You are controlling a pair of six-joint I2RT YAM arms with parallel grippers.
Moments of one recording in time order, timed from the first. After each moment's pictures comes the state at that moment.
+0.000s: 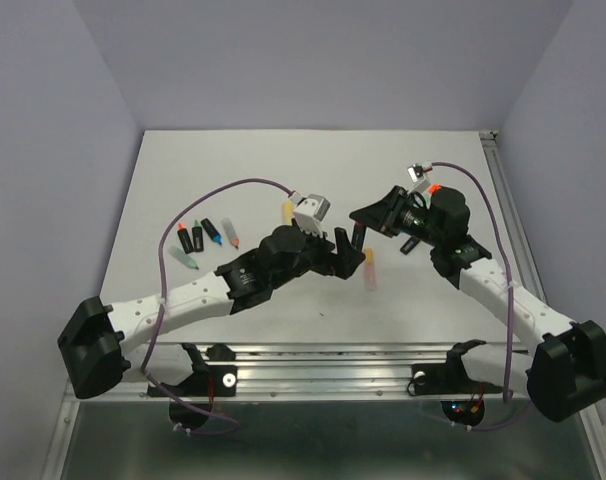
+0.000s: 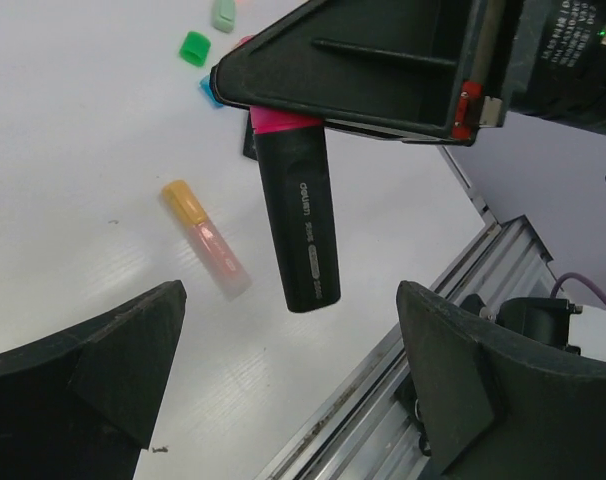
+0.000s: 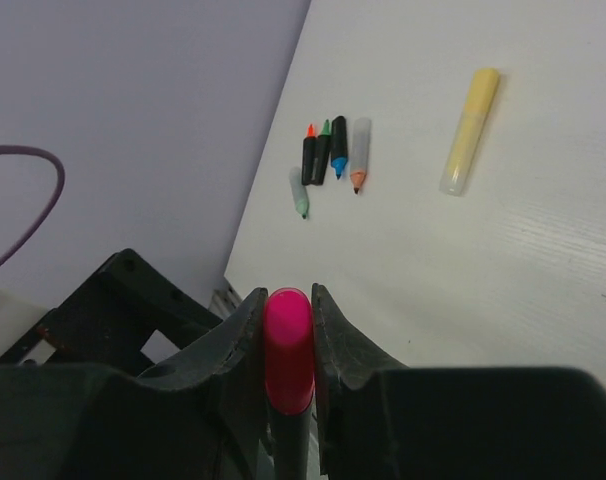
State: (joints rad) left arm -1.04 1.18 0.84 0.08 -0.15 -0.60; right arm 0.37 1.15 0.75 0.24 -0.52 0.89
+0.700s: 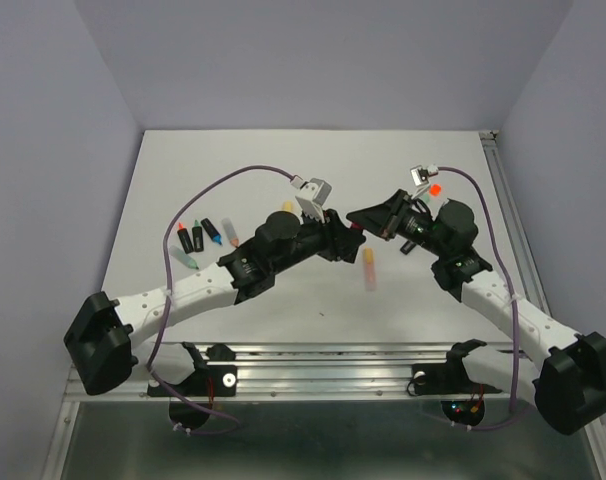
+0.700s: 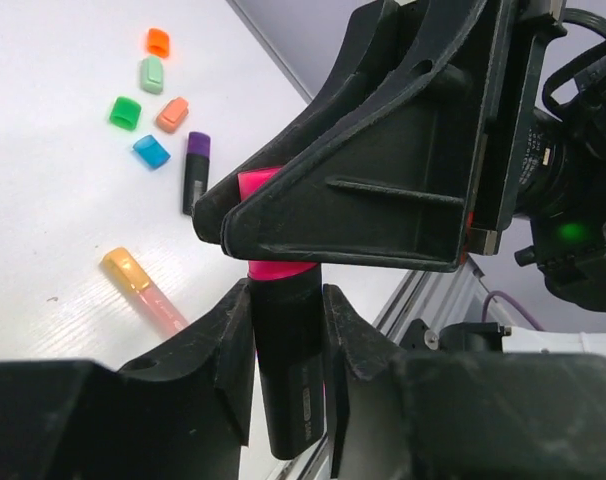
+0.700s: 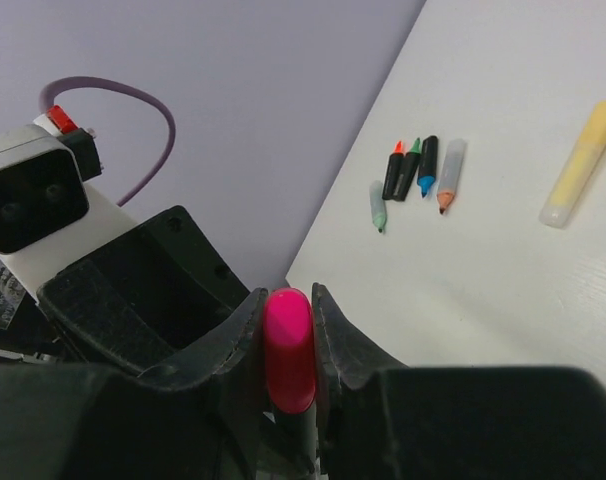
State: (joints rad) left arm -0.96 1.27 0.89 0.25 0.04 -0.61; right arm 0.43 1.07 0.66 0.47 -0.56 1.02
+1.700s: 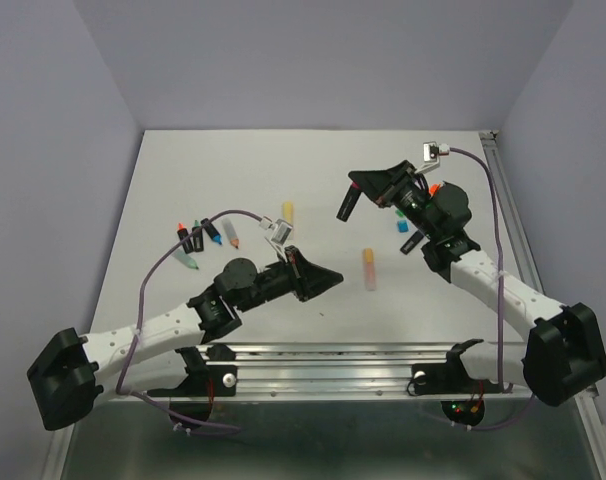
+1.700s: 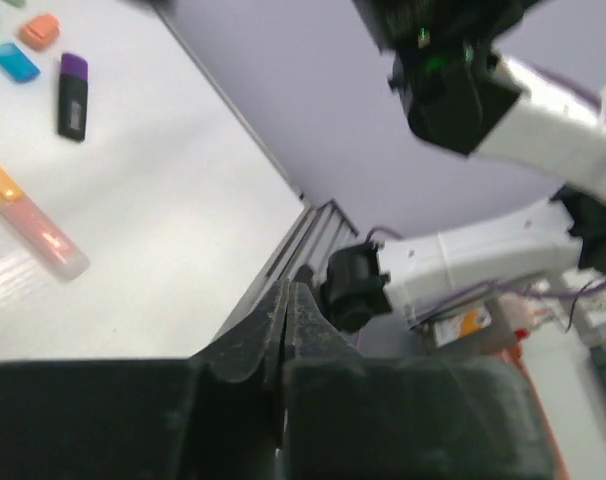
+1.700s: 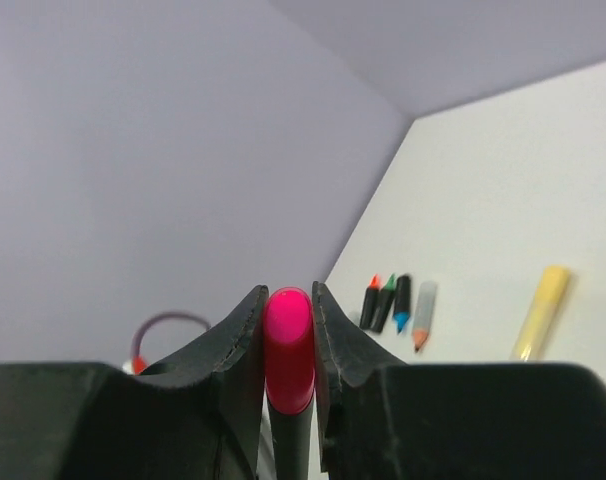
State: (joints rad) left arm -0.96 0.96 0.48 0.53 0.15 -0.85; right arm 0.45 1.20 0.78 0.64 -0.32 0.98
